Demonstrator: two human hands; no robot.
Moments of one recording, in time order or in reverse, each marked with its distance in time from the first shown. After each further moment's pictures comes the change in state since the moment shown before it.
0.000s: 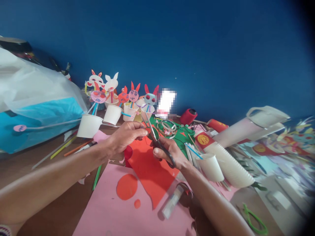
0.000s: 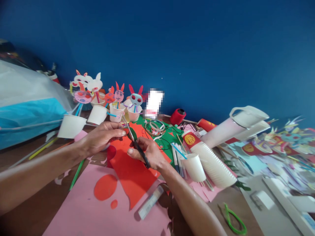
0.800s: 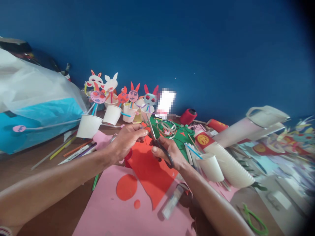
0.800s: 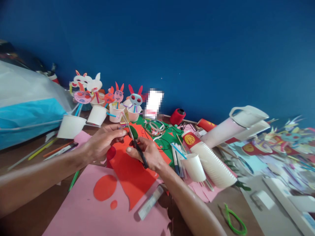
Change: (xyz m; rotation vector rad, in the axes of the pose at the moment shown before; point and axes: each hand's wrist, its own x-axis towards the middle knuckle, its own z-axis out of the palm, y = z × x) left_hand -0.007 -0.002 0.014 -0.038 0.103 -0.011; right_hand 0.001 -0.003 0.007 0.089 0.060 0.051
